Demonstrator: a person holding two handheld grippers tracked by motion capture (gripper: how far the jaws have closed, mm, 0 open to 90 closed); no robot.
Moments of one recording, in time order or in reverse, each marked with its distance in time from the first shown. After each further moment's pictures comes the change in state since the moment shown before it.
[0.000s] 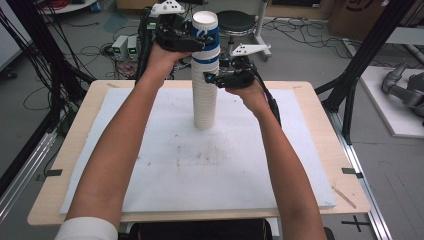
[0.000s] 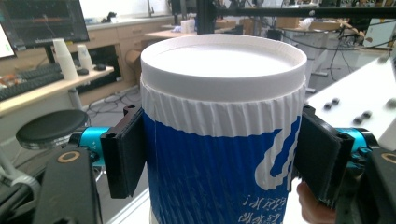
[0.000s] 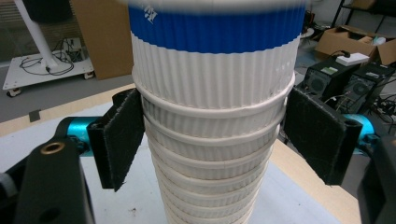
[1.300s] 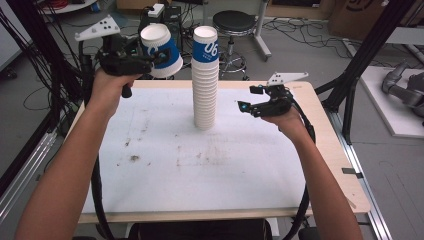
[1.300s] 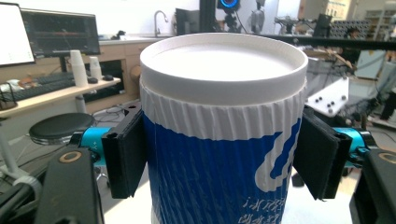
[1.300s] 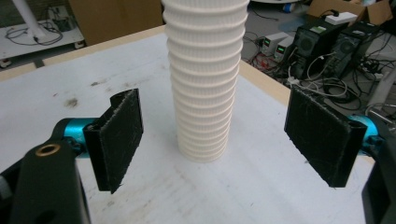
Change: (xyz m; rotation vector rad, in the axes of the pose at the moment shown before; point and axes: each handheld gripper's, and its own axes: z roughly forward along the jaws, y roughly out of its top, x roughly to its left) left arm -0.014 -0.032 -0.127 -0.089 0.000 -0.060; right arm 0.006 -0.067 -0.094 0.120 -0.039 0.024
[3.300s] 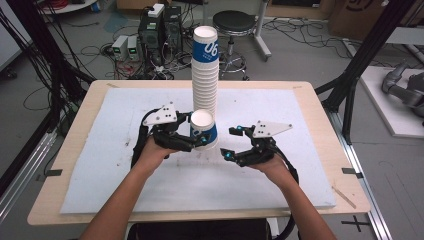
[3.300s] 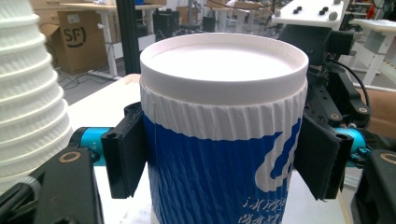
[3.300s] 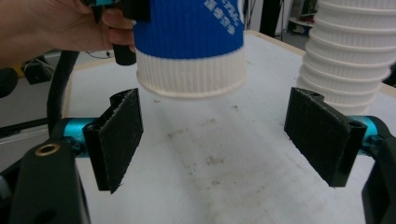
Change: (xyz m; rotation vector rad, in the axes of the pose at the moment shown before) left arm -0.085 -0.154 0.049 0.131 -0.271 0.005; right arm 0.089 -0.079 0.019 -0.126 0.212 -0.028
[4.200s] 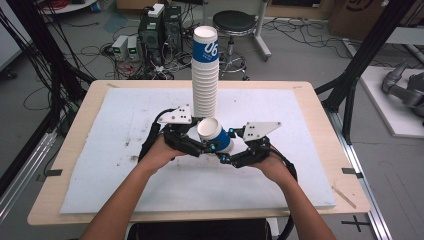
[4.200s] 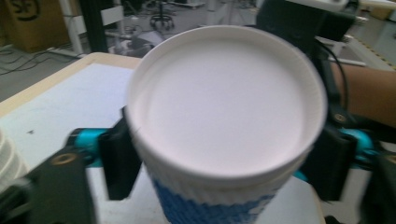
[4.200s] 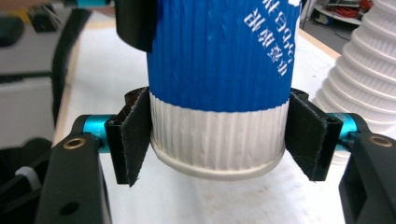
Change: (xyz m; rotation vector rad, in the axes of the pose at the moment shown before) left arm -0.007 0.007 0.022 0.119 -0.128 0.002; right arm 0.005 0.013 0.010 0.128 0.047 -0.172
